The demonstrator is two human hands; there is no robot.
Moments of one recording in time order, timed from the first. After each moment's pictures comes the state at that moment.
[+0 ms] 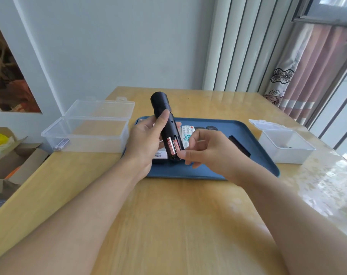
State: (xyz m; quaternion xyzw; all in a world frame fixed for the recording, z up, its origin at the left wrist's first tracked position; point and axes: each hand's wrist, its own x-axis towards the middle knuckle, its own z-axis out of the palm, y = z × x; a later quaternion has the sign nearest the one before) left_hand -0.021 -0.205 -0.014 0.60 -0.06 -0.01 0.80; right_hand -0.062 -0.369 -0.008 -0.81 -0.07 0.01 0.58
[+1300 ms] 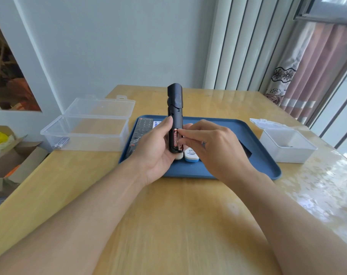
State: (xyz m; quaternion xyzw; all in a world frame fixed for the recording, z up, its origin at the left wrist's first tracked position) left_hand -0.030 -0.213 -0.014 0.48 -0.05 -0.19 0.85; right_hand -0.049 -0.370 -0.028 -0.87 -0.21 -0.35 0.26
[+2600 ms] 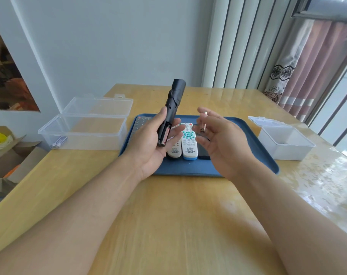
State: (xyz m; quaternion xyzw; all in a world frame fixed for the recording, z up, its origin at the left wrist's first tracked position) left_hand -0.023 -0.210 -0.011 0.47 -0.03 -0.12 0.87; right_hand -0.060 -0.364 -0.001 -0.53 0.06 -0.07 0.84
